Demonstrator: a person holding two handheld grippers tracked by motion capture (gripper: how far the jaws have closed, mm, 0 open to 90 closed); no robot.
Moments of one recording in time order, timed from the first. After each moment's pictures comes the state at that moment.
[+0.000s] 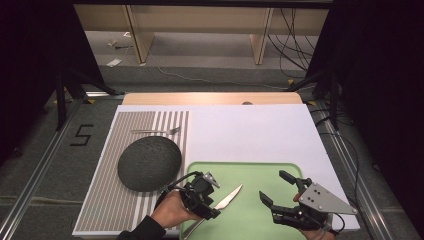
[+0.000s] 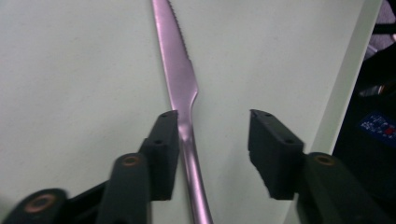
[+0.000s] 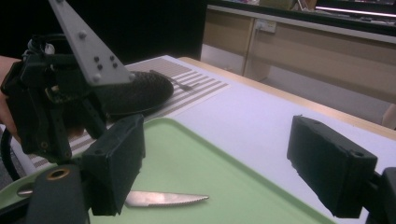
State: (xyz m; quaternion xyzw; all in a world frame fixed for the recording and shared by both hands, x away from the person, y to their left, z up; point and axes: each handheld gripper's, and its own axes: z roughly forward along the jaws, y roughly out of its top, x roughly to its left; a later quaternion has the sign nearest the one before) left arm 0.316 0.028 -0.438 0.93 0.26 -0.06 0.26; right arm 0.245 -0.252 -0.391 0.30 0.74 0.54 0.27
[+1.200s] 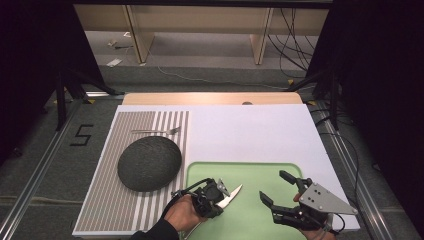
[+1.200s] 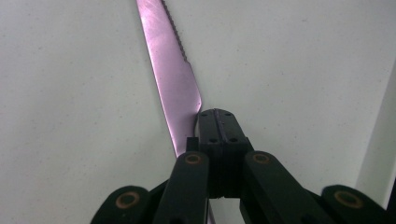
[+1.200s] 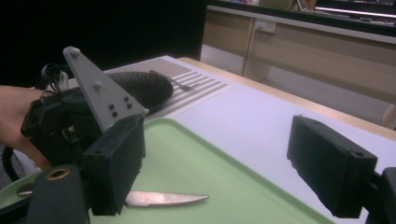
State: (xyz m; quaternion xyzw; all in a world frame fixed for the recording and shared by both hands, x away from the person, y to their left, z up) left arm 0.317 0.005 -0.464 0.94 0.23 -0.03 0.23; right arm 0.245 -0.252 -0.391 0.30 0.74 0.54 0.27
